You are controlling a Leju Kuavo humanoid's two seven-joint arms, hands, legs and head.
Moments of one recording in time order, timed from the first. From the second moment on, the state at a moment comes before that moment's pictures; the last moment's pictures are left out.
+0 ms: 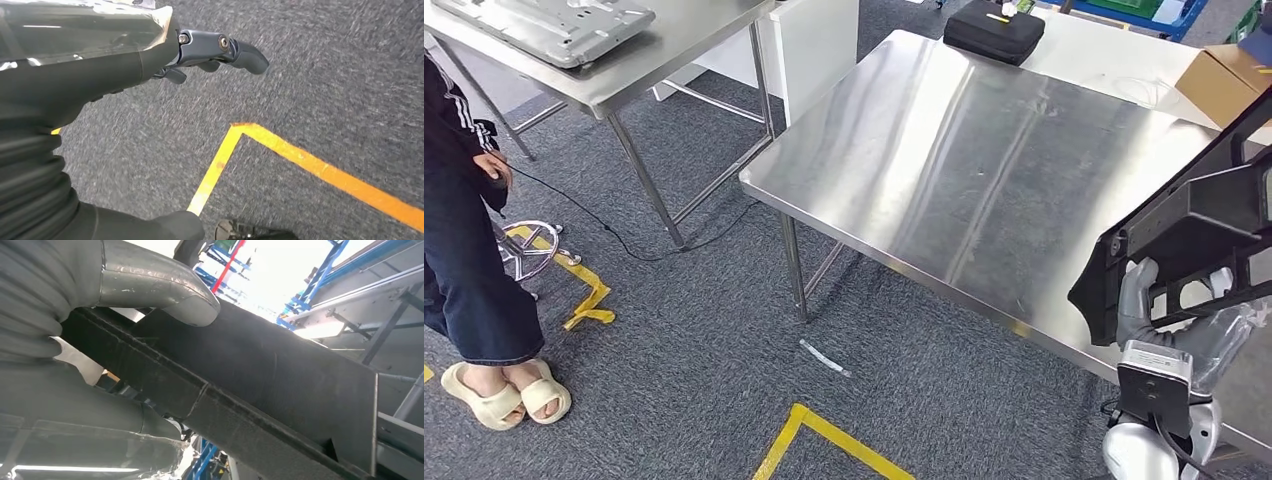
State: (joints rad) left arm -0.02 -0.15 1.02 -0.27 -1.02 0.35 -0.42; right arm -0.01 -0.14 -0.05 -1.88 0.59 -0.59 -0.25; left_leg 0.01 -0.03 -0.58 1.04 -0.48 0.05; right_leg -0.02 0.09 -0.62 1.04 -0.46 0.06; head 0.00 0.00
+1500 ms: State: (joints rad) left arm -0.02 -0.15 1.02 -0.27 -1.04 0.35 -0.42; right arm -0.01 -0.15 -0.03 -1.85 0.67 -0.66 -0.26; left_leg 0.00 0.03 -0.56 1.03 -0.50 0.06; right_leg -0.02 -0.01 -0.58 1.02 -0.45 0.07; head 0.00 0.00
